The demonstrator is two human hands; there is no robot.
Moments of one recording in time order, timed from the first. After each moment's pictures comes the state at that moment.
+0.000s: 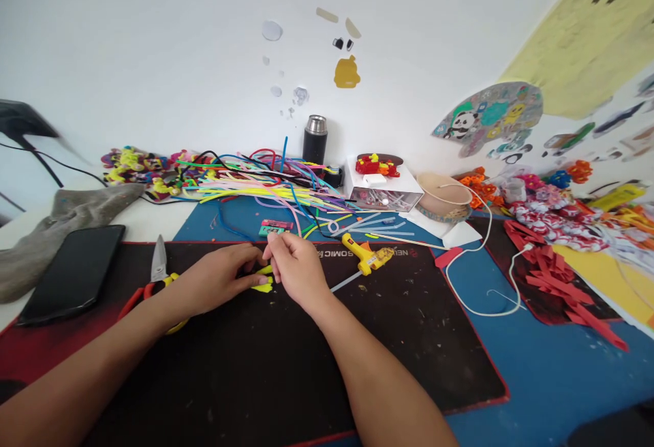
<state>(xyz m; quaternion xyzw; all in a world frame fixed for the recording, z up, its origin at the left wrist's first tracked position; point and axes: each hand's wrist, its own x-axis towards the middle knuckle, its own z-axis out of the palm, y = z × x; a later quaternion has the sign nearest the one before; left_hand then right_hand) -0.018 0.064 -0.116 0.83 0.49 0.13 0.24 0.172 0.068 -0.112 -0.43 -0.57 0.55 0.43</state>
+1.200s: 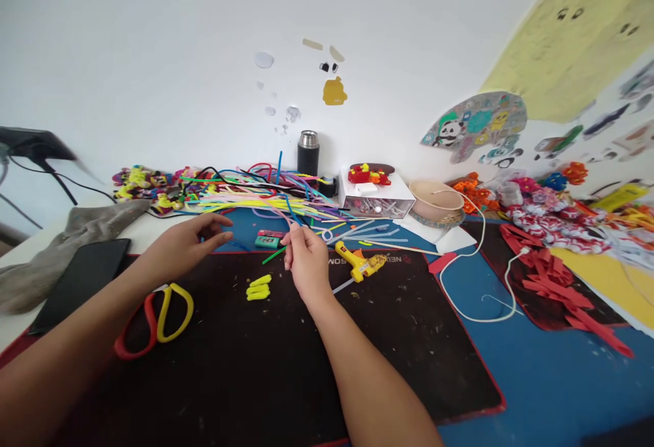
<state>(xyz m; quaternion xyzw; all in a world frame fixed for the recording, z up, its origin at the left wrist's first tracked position) -0.055 0.100 -0.079 0.72 0.62 0.25 0.18 0.186 0.088 -0.121 -0.42 -0.44 0.54 0.58</state>
